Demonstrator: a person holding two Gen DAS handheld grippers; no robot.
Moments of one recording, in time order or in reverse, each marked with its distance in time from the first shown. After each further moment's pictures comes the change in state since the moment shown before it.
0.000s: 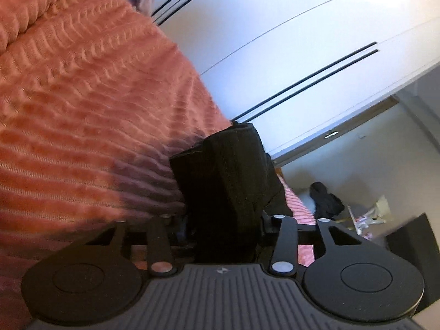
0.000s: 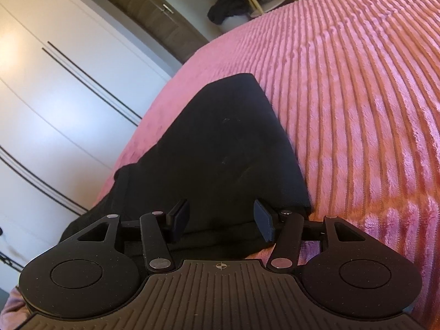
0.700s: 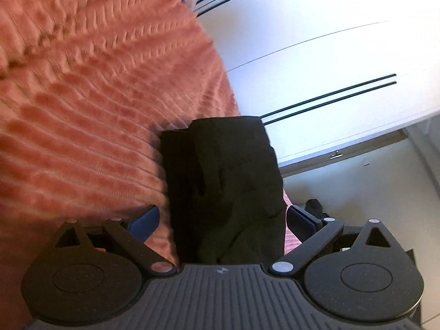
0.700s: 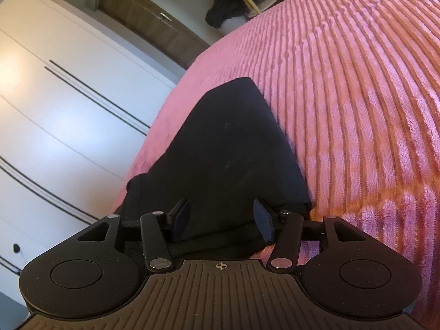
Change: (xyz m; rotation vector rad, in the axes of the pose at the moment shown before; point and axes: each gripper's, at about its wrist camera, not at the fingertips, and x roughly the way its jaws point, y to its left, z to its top) left arm -0.030 0.014 -0.014 -0.189 -0.005 -0.011; right arm -0.013 -0.002 -0.004 0.082 -0.016 0.044
